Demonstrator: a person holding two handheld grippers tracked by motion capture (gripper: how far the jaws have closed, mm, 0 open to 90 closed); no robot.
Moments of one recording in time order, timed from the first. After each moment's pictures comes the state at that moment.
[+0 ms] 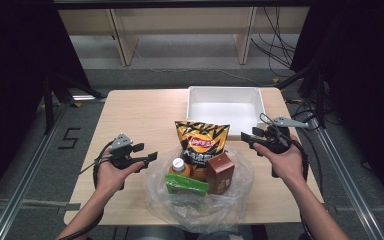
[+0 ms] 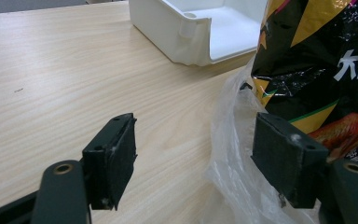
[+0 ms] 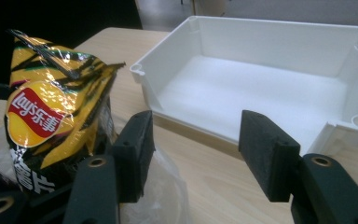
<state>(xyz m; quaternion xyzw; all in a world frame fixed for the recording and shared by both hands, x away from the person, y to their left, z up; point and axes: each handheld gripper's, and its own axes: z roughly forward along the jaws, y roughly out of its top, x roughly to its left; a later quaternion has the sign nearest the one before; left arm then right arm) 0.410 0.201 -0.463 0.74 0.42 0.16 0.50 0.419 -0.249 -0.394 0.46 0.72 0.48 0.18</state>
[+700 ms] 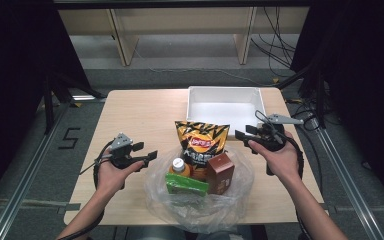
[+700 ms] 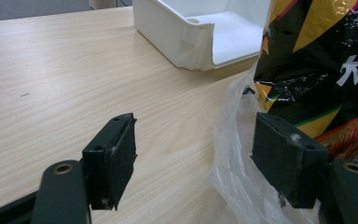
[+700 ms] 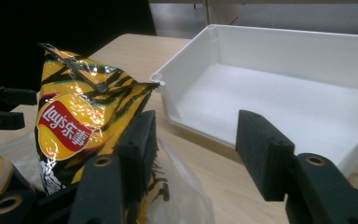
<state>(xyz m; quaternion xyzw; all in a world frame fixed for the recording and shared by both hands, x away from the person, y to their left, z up) 0.411 0.201 -0.461 0.74 0.42 0.17 0.50 0.422 -0.232 -0.387 0.45 0.73 0.49 0.16</state>
